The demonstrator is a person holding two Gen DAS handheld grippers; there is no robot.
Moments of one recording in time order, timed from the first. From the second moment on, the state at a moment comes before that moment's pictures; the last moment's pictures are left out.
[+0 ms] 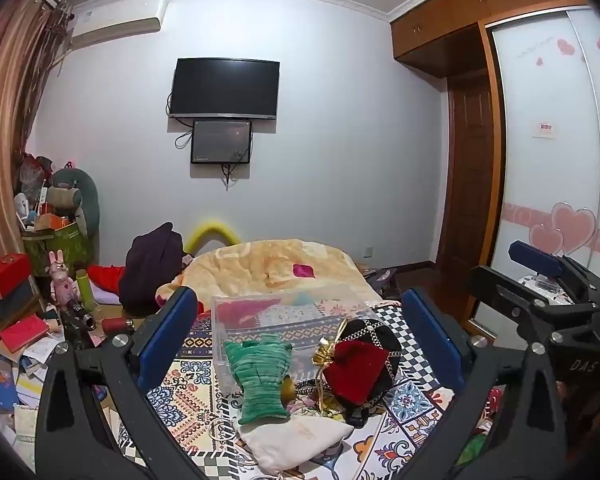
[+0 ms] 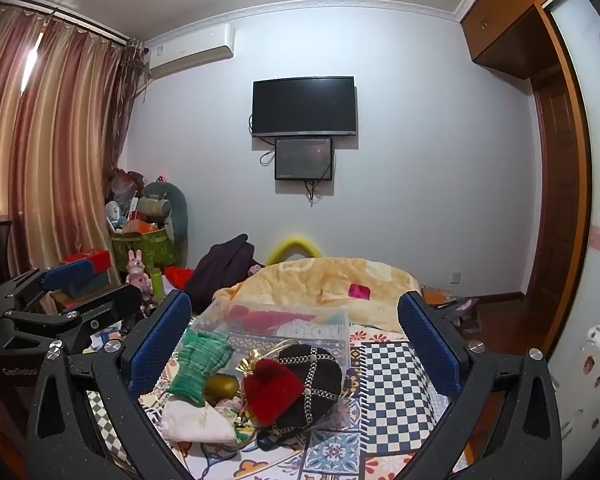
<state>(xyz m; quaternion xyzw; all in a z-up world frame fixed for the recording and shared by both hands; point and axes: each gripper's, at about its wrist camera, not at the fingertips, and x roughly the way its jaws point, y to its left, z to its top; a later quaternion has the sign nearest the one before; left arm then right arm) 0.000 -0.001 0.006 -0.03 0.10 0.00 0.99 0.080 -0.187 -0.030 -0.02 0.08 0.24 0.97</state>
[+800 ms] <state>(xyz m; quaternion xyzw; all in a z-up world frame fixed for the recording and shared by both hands) -0.004 -0.004 0.005 -0.02 0.10 0.00 0.99 0.077 -0.197 -0.027 -0.01 0.07 0.24 0.97</state>
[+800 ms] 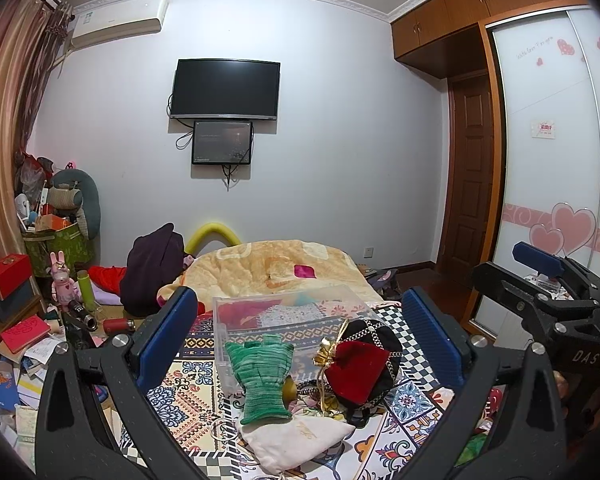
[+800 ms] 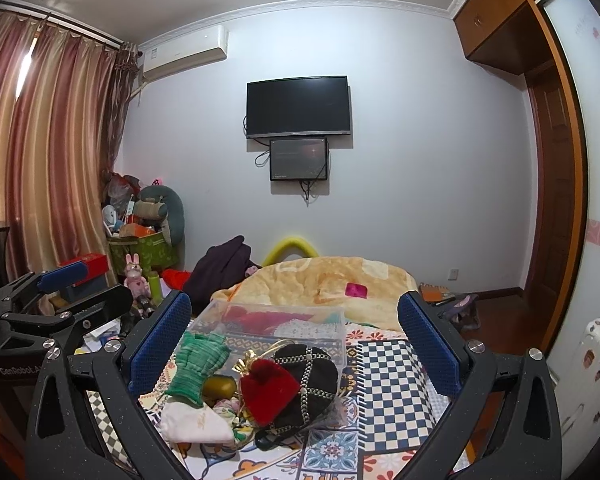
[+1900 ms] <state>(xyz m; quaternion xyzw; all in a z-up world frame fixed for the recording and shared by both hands) -0.006 -0.006 0.006 -0.03 0.10 0.00 0.99 0.074 -0.199 -0.023 0.00 0.07 0.24 0.97</state>
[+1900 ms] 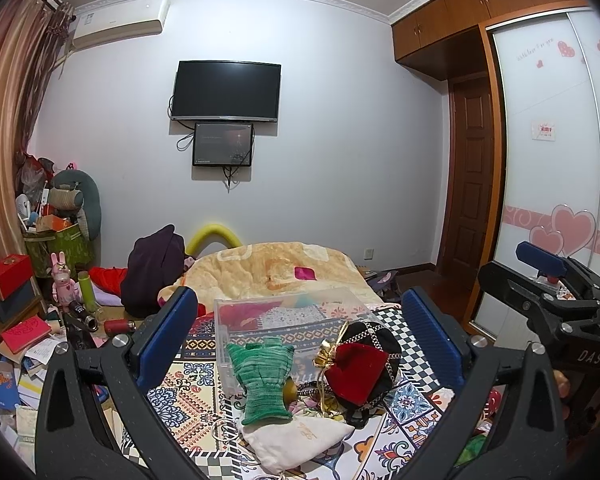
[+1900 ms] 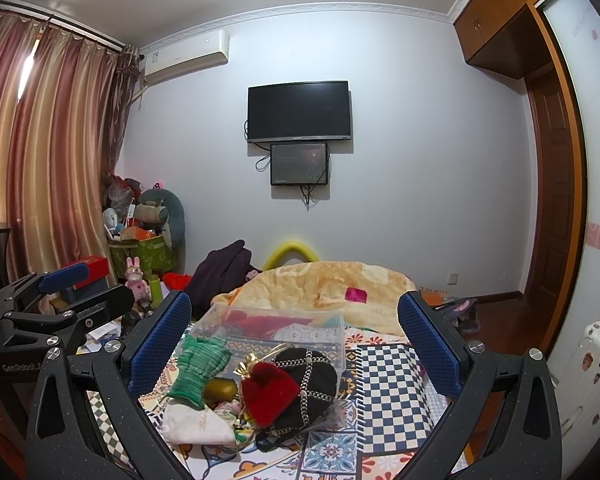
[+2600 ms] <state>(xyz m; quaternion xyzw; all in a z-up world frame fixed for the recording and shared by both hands) 0.032 0.010 -0.035 -0.05 0.17 0.00 0.98 0.116 -0.196 -0.061 -0.01 0.15 0.24 0.96</state>
